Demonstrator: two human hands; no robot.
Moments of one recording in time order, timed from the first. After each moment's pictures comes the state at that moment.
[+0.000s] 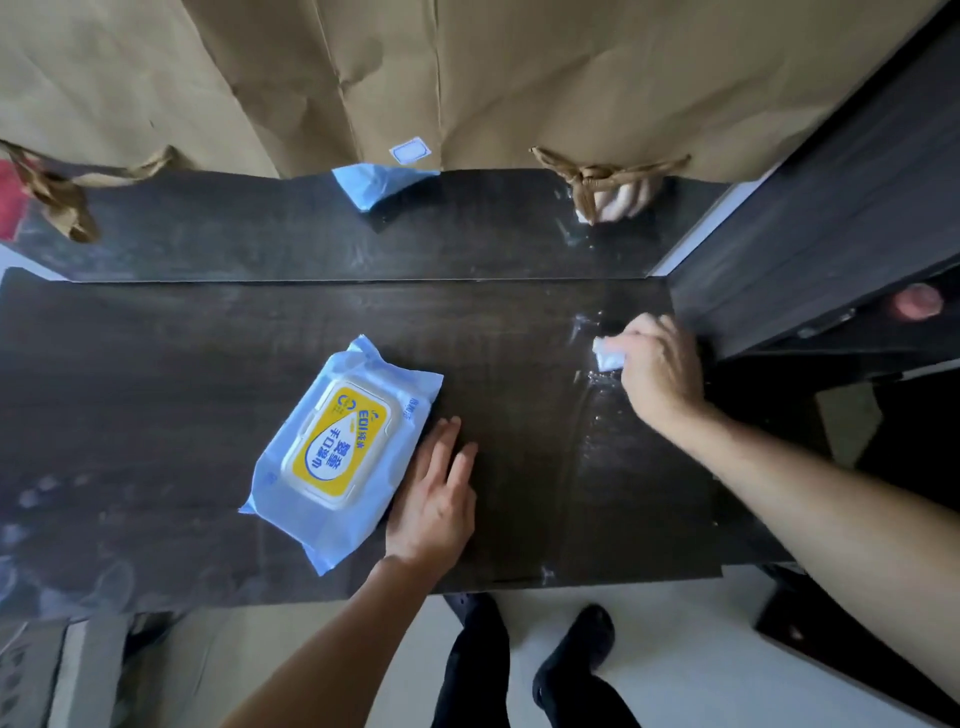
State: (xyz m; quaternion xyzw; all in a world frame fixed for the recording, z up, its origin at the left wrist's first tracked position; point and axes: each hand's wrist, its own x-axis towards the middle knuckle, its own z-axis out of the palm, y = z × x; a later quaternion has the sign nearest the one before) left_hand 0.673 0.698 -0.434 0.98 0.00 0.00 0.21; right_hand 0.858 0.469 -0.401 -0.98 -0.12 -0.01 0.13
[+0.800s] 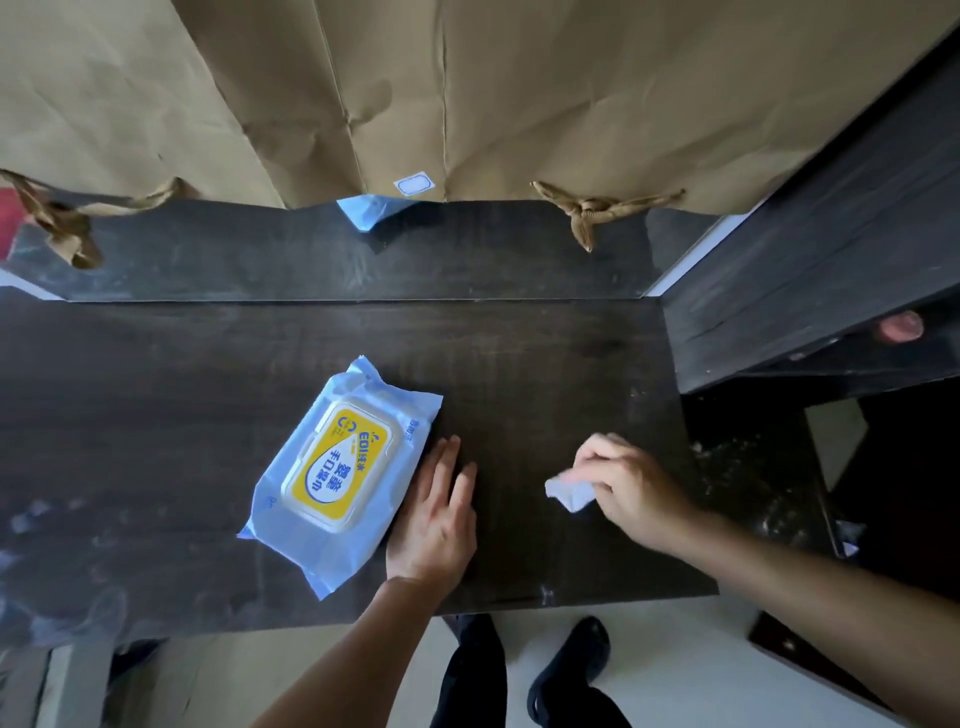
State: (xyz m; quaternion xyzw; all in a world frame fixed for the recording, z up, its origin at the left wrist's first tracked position) left_hand 0.674 0.697 -0.429 0.97 0.00 -0.03 0.22; right_hand 0.766 0.473 -0.382 -0.91 -0.29 0.15 0.24
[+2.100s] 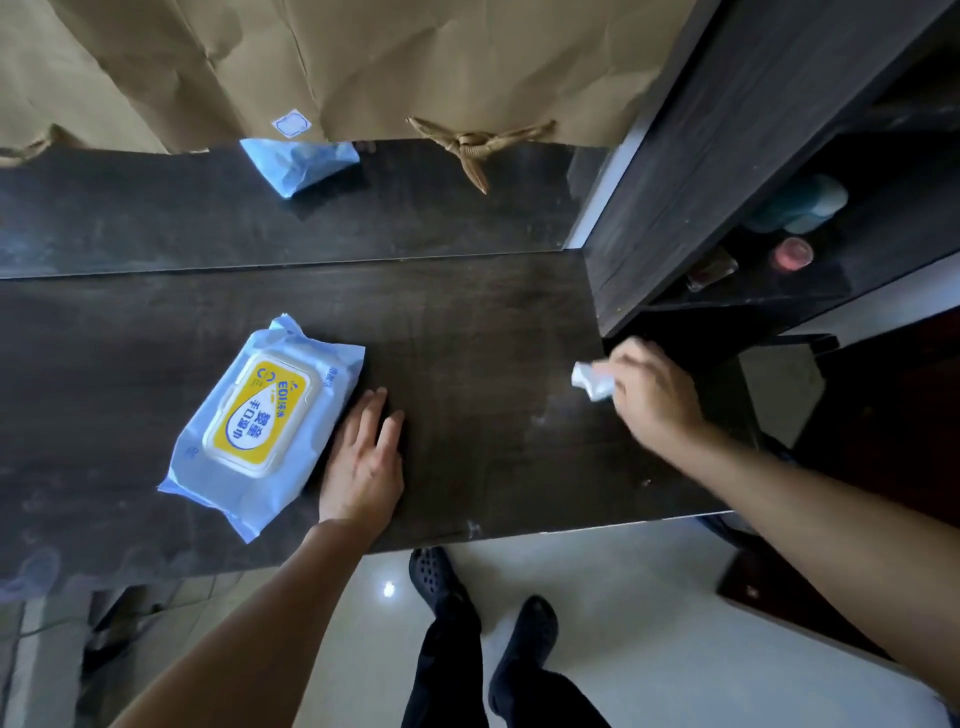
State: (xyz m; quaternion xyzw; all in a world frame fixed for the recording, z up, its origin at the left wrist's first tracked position) left_hand 0.671 0.688 -0.434 0.99 0.02 0.02 0.17; right_hand 0.791 0.381 -0.380 -0.98 -0.15 0.04 0.12
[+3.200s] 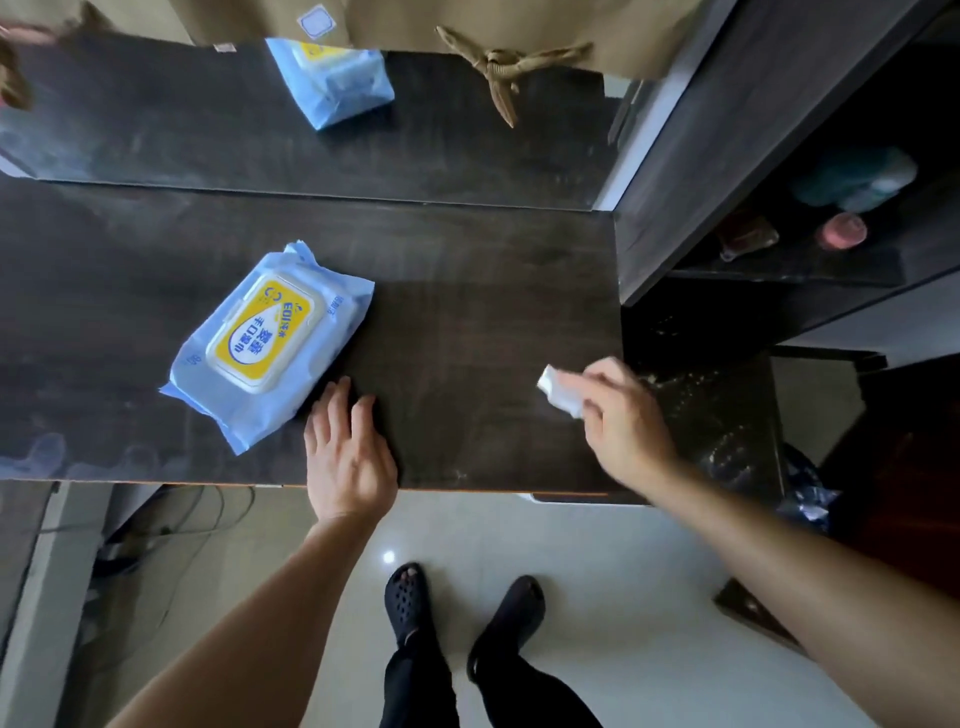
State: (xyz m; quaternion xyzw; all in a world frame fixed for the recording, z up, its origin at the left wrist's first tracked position) left_hand 0.612 0.656 -0.438 0.97 0.20 0.06 0.15; right_hand 0.730 0.396 -0.397 -0.94 -0.21 0.06 0.28
